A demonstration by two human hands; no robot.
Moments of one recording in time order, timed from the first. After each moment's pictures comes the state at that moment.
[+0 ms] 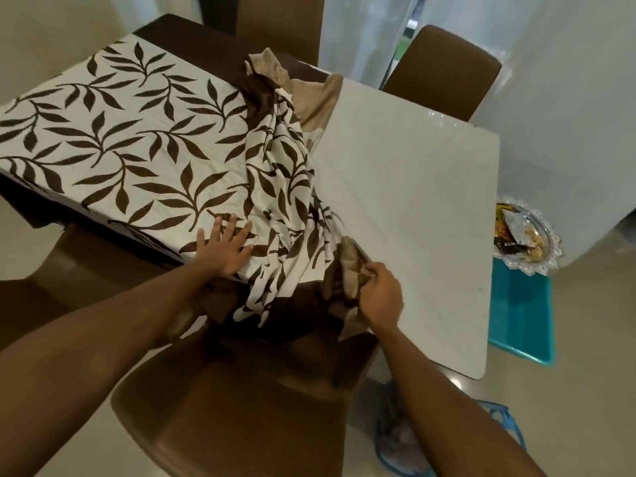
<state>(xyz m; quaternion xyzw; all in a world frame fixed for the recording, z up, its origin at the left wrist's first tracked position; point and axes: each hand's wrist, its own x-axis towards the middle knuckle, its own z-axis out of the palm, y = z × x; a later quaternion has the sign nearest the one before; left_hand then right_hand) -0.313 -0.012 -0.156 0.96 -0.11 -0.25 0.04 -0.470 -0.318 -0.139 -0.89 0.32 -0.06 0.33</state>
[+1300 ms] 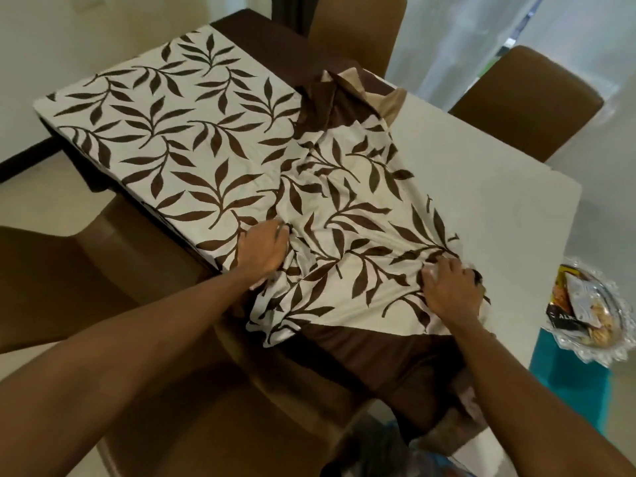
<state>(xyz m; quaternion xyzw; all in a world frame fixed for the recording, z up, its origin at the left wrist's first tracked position) -0.303 -0.083 -0.140 0.95 0.05 -0.02 0.31 -0.353 -0.465 -0.139 -0.99 0.14 0.06 0.01</state>
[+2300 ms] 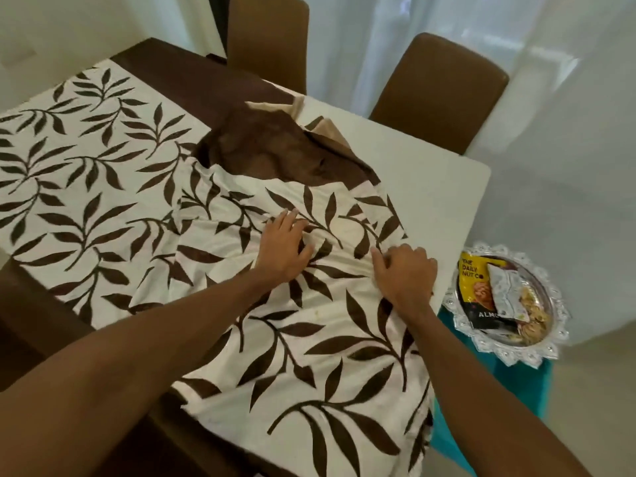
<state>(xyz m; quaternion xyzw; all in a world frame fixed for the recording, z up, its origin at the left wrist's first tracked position) -0.237 -0.384 -0.144 0.98 -0.15 0.01 0.15 -0.300 -0.635 -0.145 -0.99 0.10 -0.09 0.06</state>
